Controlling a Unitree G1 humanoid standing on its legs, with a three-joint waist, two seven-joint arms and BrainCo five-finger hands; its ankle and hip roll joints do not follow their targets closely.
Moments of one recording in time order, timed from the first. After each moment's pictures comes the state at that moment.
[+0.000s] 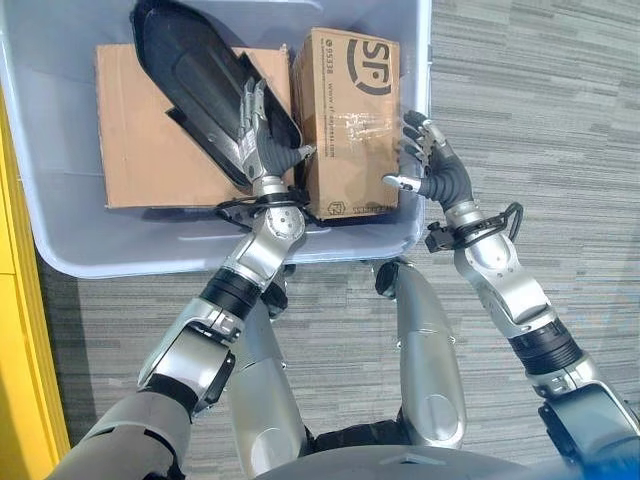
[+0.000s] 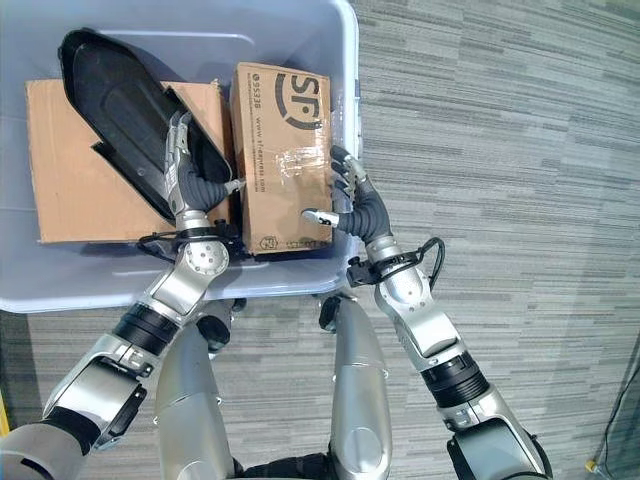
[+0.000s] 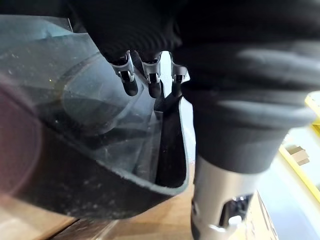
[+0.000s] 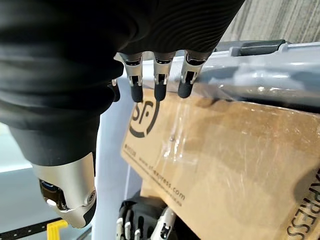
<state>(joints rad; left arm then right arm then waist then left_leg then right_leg) -0.73 0.36 -0.41 0.38 0.15 0.11 0.82 -0.44 -0.39 0.32 -0.05 0.33 -0.02 -0.13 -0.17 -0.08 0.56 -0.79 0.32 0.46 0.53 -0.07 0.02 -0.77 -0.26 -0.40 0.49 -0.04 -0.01</state>
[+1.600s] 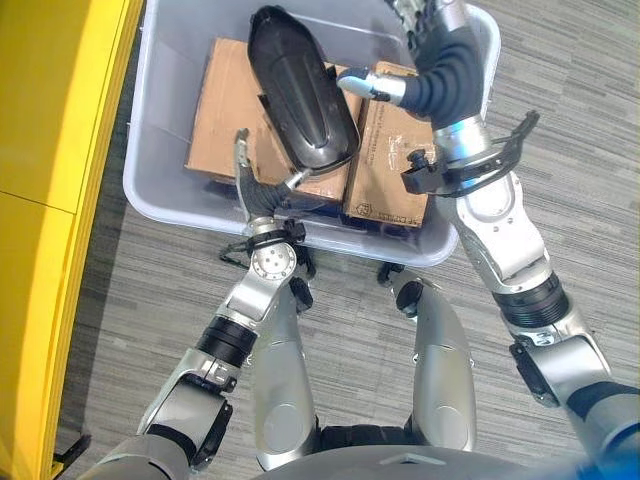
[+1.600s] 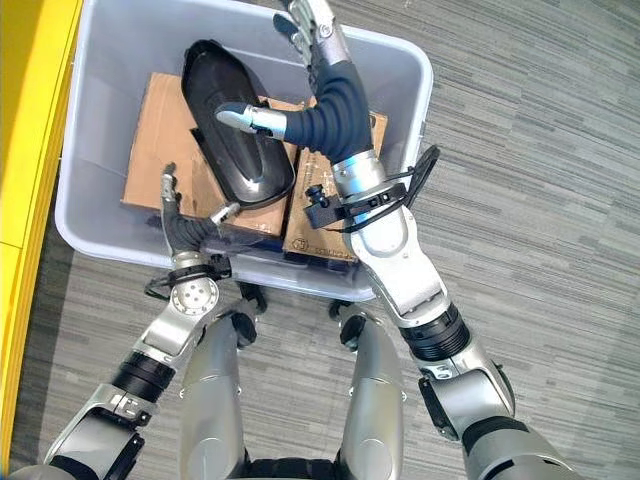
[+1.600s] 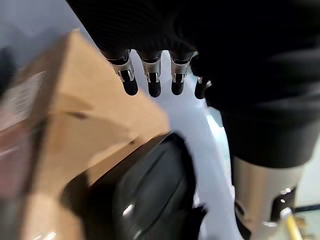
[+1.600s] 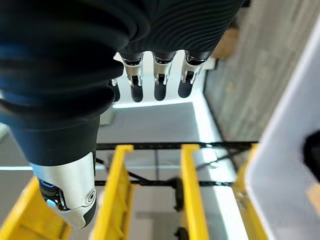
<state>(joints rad) -0.46 0.30 -0.34 0.27 -0.11 -0.10 0.78 -0.79 -0.29 0.34 -0.25 0.21 0.01 -0.20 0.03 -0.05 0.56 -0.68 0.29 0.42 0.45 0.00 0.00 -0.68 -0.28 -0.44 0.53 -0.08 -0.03</state>
